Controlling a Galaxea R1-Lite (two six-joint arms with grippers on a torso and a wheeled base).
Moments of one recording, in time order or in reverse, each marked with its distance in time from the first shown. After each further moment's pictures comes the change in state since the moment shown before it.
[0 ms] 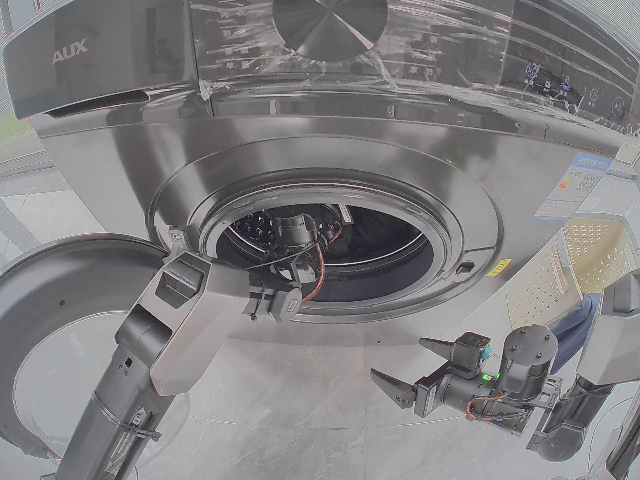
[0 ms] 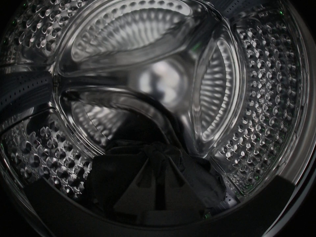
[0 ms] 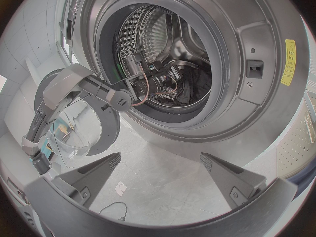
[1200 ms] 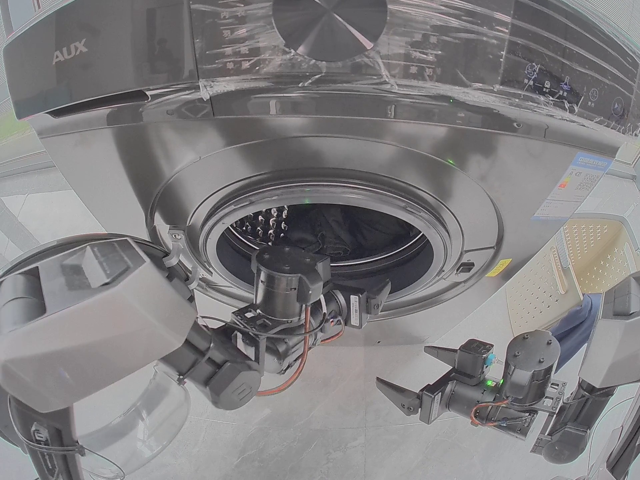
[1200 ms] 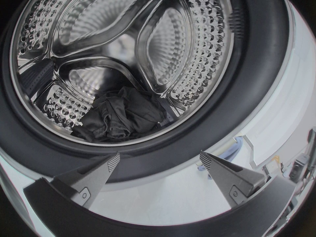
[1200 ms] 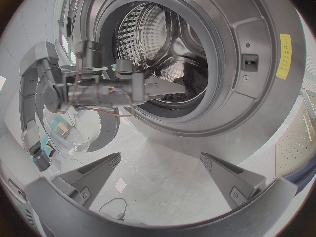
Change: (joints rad) left arm -0.178 -0.513 0.998 -0.030 -0.112 0.004; right arm -0.001 -0.003 0.039 0.000 0.000 0.000
